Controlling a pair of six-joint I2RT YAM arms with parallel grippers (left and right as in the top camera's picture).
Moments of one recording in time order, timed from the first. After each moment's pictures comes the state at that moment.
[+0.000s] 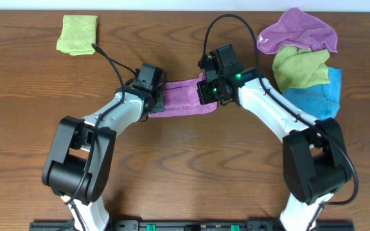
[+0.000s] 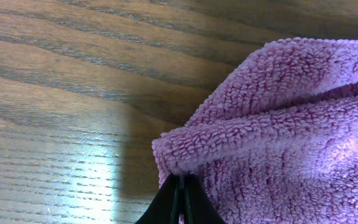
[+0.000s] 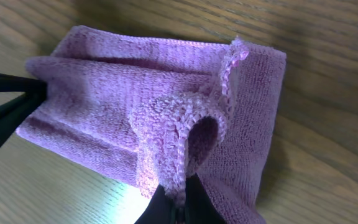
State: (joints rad) left arm -0.35 1.91 1.11 -0.38 -0.07 -0.41; right arm 0.42 1.93 1.36 -0.53 -0.25 0.18
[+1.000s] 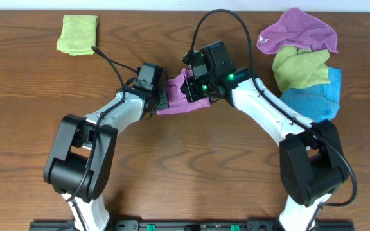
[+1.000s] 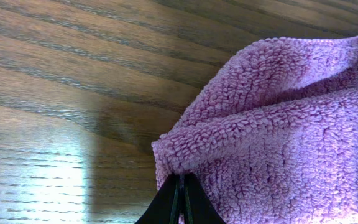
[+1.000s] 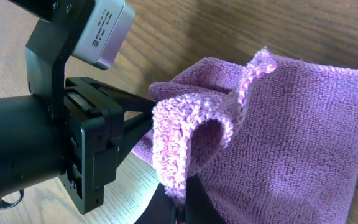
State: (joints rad) left arm -0.35 1.93 1.11 -0.29 0.04 -0.49; right arm 0.47 1.93 1.40 -0.45 -0.41 0.18
